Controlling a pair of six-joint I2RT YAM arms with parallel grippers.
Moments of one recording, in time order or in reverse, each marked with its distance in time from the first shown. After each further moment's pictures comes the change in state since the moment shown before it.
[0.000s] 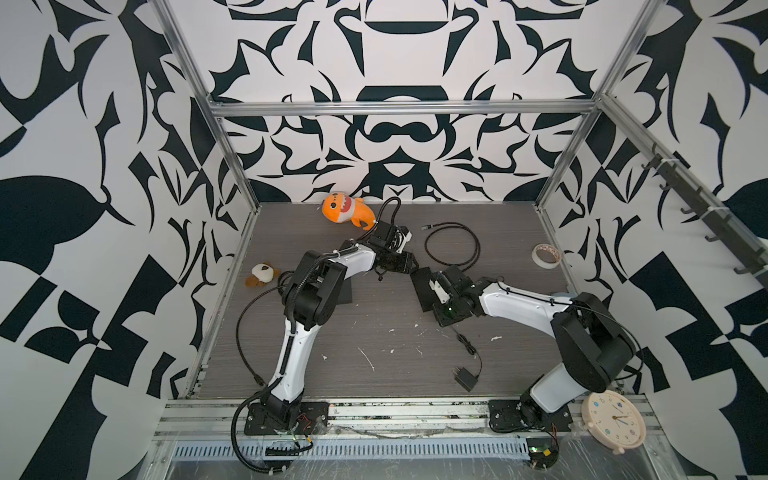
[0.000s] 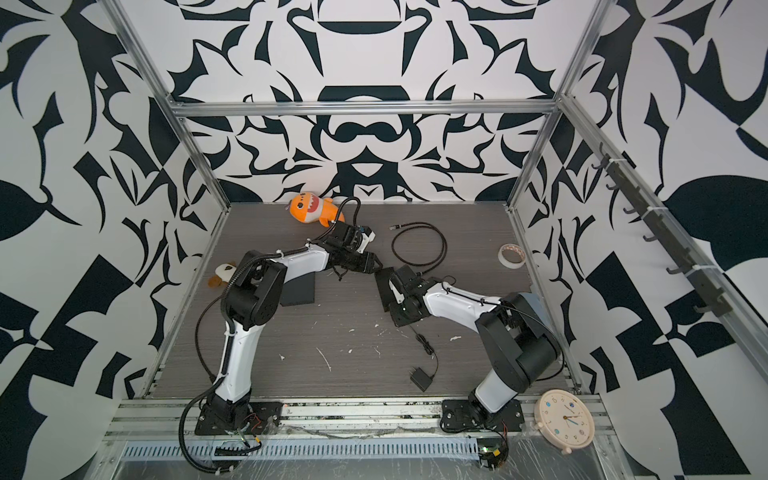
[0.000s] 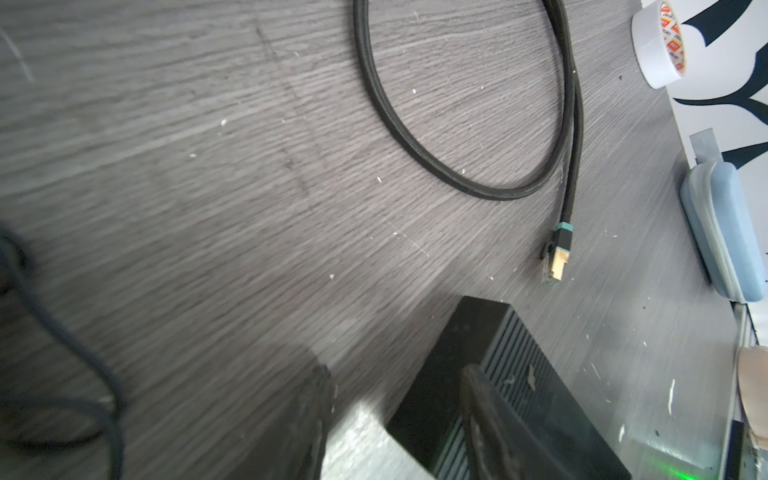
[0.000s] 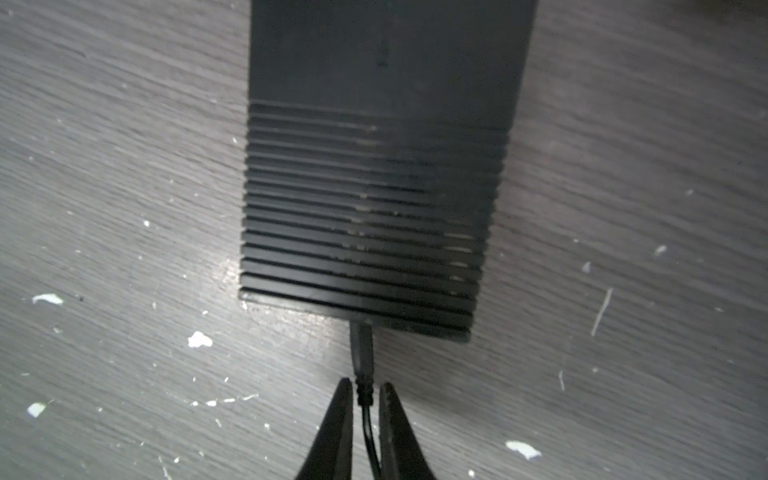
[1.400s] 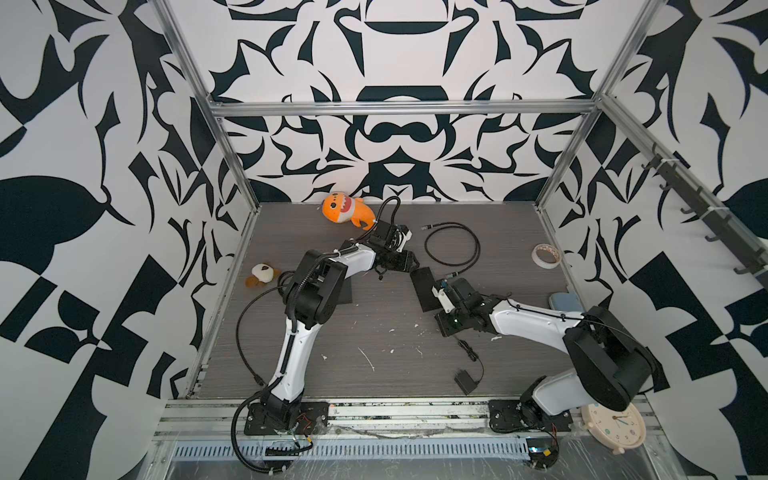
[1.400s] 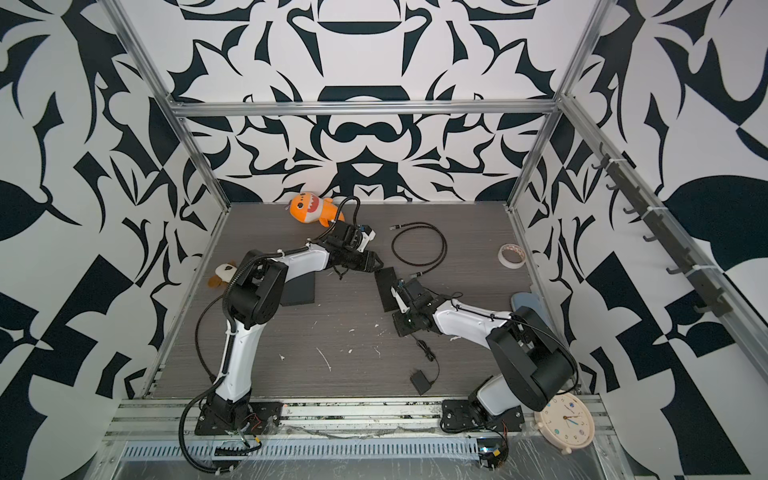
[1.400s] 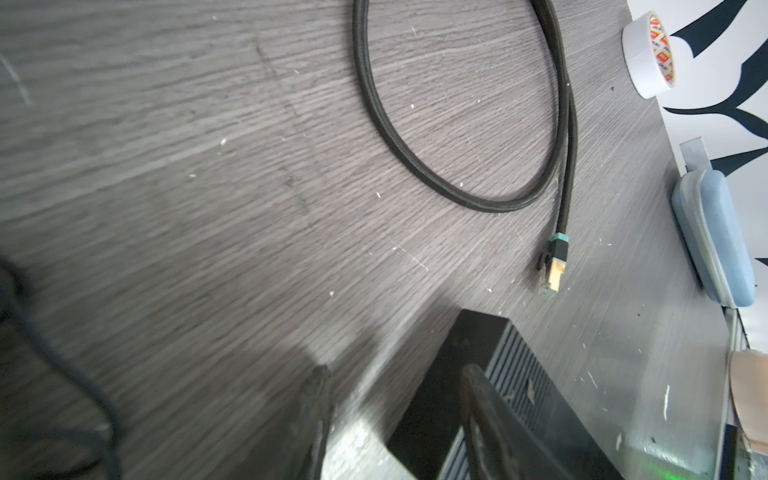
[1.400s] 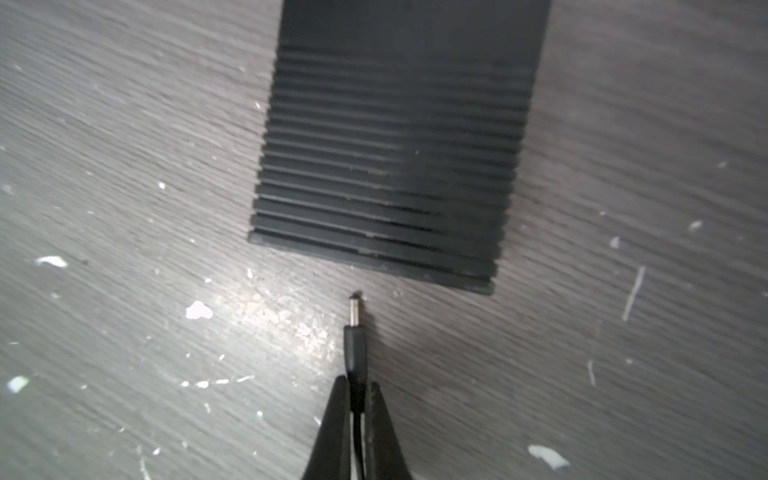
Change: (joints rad) left arm 0.005 0.016 0.014 0.018 0.014 -0.011; right arm 0.018 -0.105 -0.201 0.225 0.003 -0.019
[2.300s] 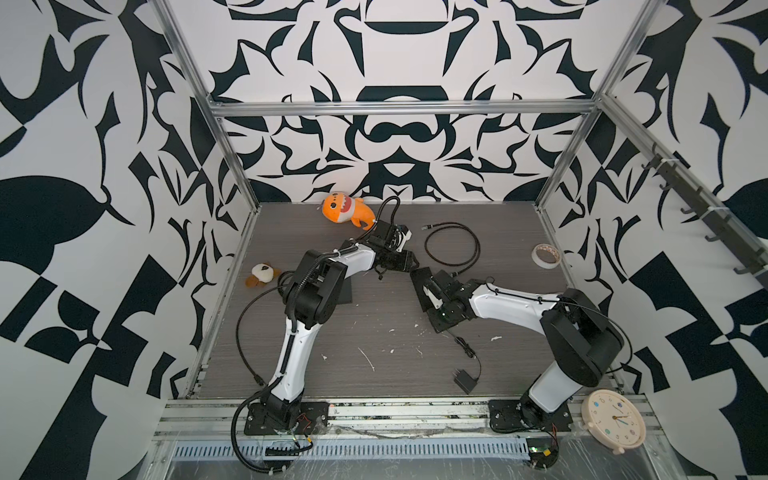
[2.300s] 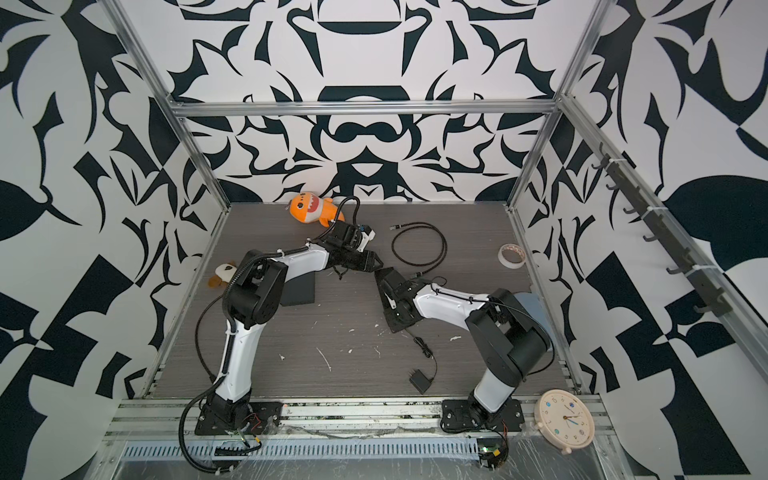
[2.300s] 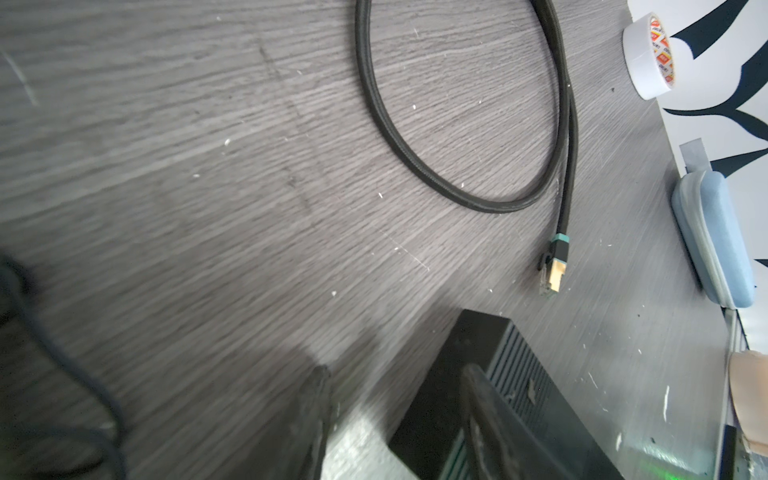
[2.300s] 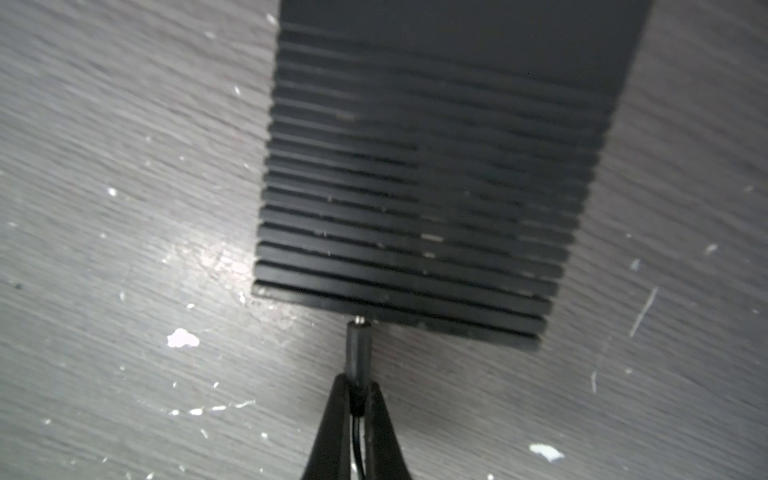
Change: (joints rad) left arm 0.002 0.000 0.000 0.000 0.003 -0.001; right arm 0.054 0.129 0.190 -0.216 0.085 0.024
